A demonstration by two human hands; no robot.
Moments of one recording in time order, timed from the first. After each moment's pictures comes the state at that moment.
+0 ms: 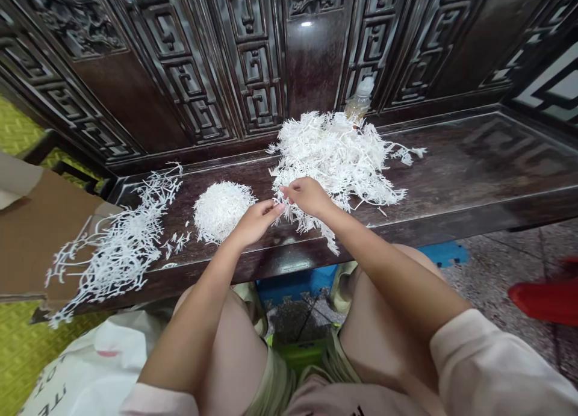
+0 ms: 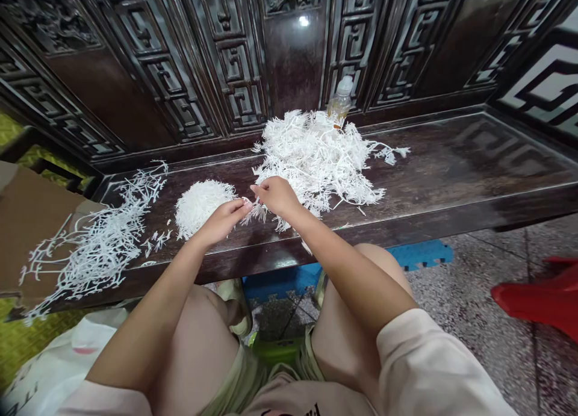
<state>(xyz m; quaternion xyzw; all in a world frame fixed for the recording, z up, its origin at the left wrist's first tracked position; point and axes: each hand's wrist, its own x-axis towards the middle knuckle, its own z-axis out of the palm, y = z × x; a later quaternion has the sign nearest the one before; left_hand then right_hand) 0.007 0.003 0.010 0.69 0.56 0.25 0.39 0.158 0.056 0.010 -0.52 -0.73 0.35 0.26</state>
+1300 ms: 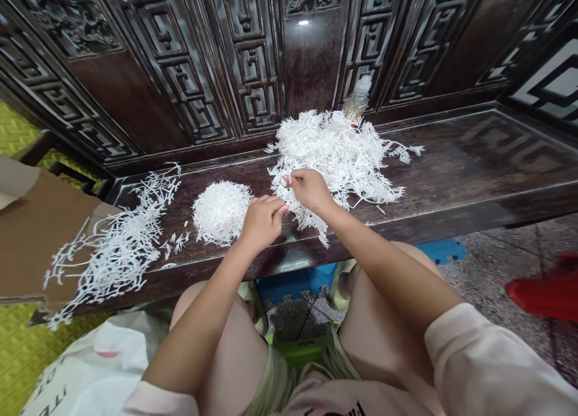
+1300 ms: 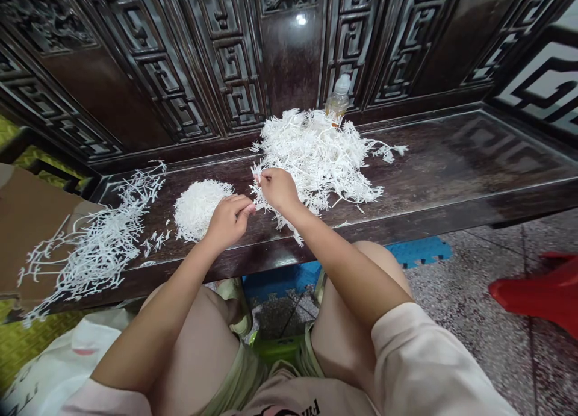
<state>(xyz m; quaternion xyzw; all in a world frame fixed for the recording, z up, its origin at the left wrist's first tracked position) 0.025 -0.005 0.016 0.80 0.53 0.24 0.13 0.158 0.059 0.015 -0.54 -0.72 0.26 0.34</state>
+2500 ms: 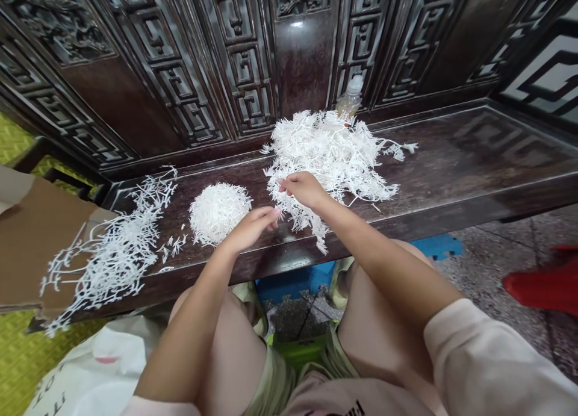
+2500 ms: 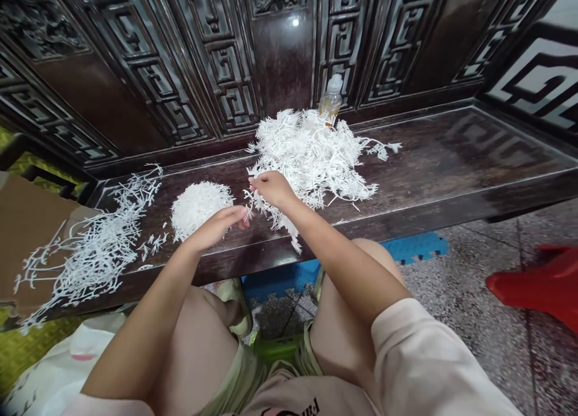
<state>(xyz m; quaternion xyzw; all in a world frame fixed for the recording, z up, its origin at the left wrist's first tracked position) 0.009 -0.003 0.012 0.68 0.53 0.21 0.47 0.163 0.063 0.011 -0.53 -0.65 0.43 0.32</state>
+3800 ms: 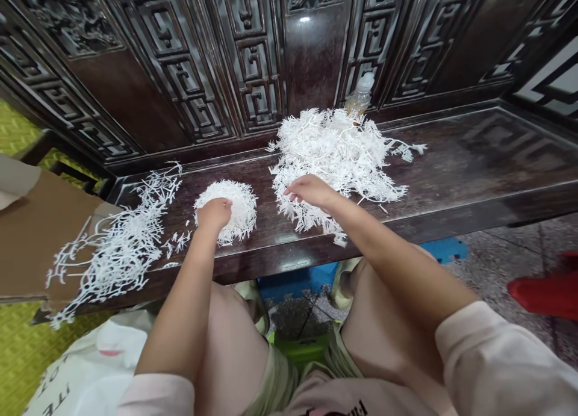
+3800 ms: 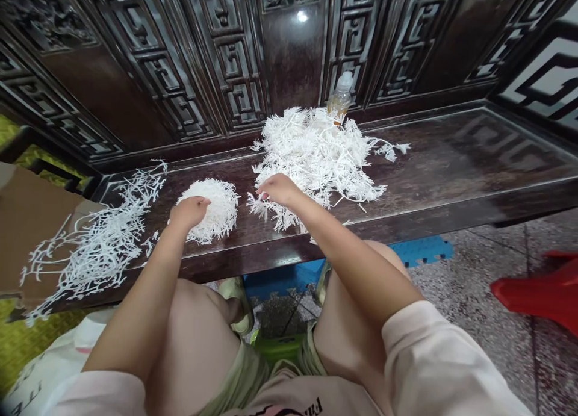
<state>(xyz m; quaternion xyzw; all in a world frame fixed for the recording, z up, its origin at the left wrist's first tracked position) -0.073 0.035 -0.015 0.58 0.80 0.01 0.12 0.167 0.066 0.012 -0.54 -0.63 0.50 0.24</state>
